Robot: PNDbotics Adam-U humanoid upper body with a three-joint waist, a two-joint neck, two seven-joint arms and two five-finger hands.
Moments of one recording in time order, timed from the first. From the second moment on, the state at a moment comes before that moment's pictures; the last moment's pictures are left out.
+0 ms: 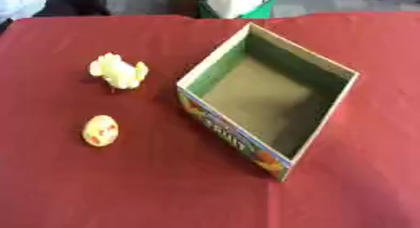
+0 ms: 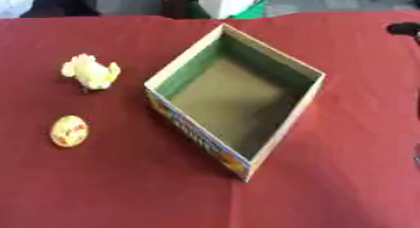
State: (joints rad) left arm -0.29 0.40 0.00 -1.98 -0.20 -0.27 0.63; right arm -0.22 -0.53 -0.10 -1.98 -0.26 -0.49 -0.16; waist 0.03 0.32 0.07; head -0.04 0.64
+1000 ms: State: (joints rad) left arm -0.33 0.66 -0.17 -1.81 -0.43 -0.03 0.43; right arm -0.21 -0.53 -0.09 -1.98 -0.26 -0.47 -0.16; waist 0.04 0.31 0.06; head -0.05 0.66
